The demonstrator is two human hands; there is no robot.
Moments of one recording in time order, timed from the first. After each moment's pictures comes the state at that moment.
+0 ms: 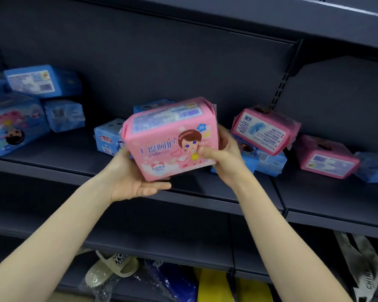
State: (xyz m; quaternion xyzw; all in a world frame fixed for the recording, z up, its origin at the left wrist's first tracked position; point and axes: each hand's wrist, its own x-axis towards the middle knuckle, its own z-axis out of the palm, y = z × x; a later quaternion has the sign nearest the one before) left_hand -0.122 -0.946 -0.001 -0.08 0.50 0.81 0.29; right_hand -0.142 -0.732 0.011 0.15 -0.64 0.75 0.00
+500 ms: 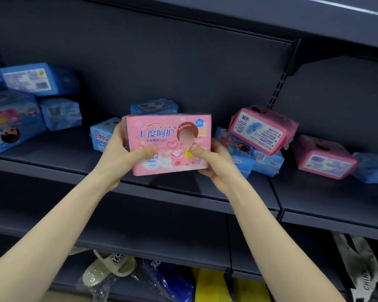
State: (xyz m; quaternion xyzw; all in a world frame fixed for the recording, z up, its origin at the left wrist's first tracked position) left_hand -0.132 -0.942 -0.005 0.08 0.70 0.70 -0.10; right_hand -0.128 -0.740 0.011 0.01 -0.68 0.73 -0.04
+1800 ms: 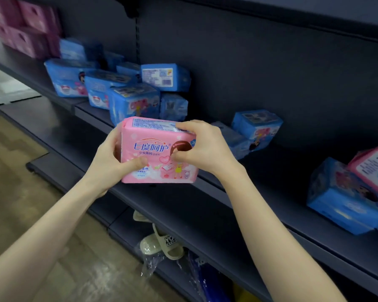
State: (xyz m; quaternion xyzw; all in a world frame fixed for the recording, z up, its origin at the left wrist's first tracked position) left_hand -0.055 -1.127 -0.027 -0.04 0.73 0.64 -0.23; right_hand -0.131 -0.951 0.049 0.34 -0.89 0.32 0.01
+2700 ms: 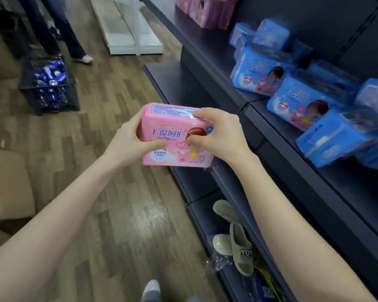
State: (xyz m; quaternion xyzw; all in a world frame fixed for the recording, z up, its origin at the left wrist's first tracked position) left_hand 0.082 -1.450 -0.075 -0.28 0.75 0.55 -0.25; right_hand -0.070 -1.331 -0.019 0.49 -0.81 0.31 -0.09
